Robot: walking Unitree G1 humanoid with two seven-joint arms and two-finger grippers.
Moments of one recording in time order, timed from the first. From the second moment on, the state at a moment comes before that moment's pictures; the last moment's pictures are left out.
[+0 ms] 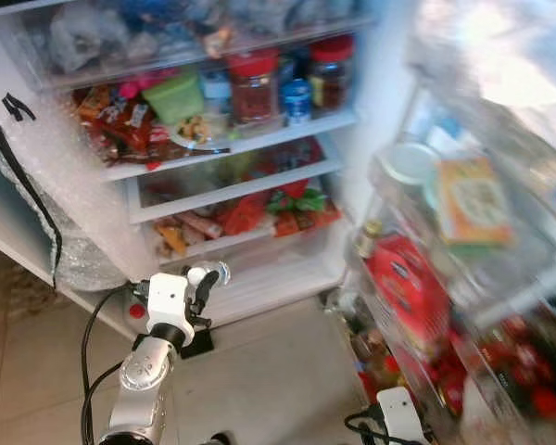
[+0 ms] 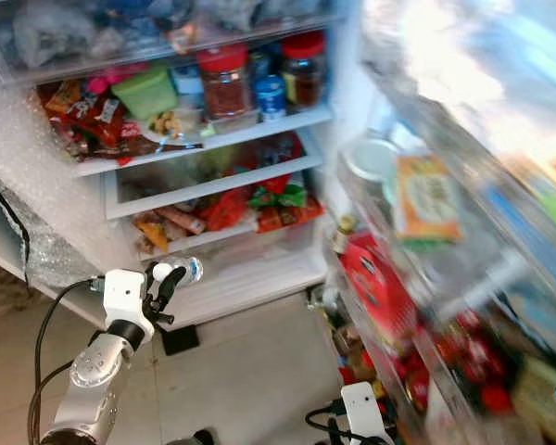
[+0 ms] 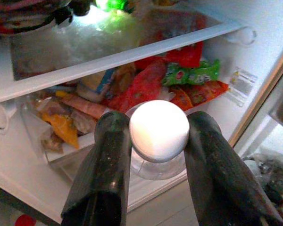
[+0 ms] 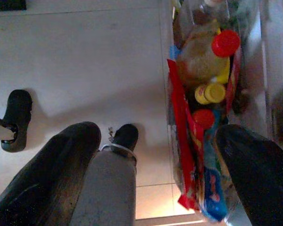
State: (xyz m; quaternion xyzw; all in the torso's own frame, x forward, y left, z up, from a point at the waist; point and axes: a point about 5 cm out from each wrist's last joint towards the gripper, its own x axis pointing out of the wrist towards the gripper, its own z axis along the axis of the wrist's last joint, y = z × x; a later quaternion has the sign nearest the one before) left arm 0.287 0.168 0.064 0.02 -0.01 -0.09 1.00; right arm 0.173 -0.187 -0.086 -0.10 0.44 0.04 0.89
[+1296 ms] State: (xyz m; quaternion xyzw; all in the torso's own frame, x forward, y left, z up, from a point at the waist) left arm 0.289 0.160 0.069 0.02 -0.01 -0.10 1.00; right arm 0.168 -0.176 -0.090 -0.10 0.45 0.08 0.88
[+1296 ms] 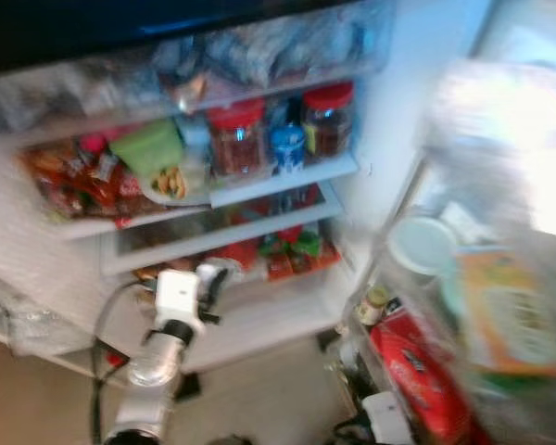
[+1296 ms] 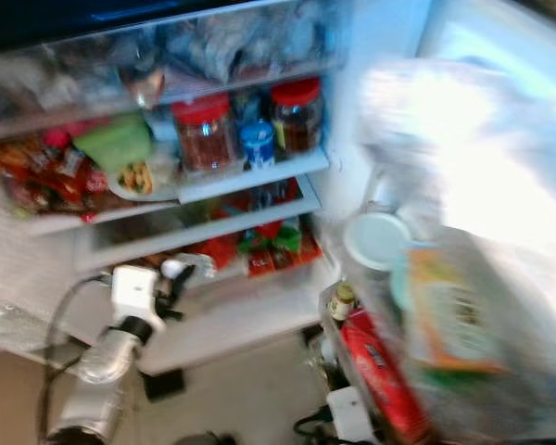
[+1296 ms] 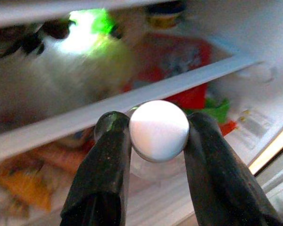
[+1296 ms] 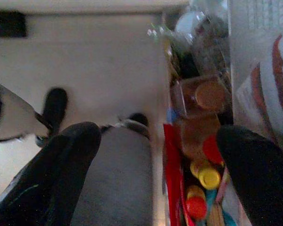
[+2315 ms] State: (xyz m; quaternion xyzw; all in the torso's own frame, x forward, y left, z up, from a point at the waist) left arm 0.288 0.162 0.067 0.02 -0.01 -0.08 1.00; right arm 0.170 -0.178 -0.089 -0.11 0.45 0.08 0.88
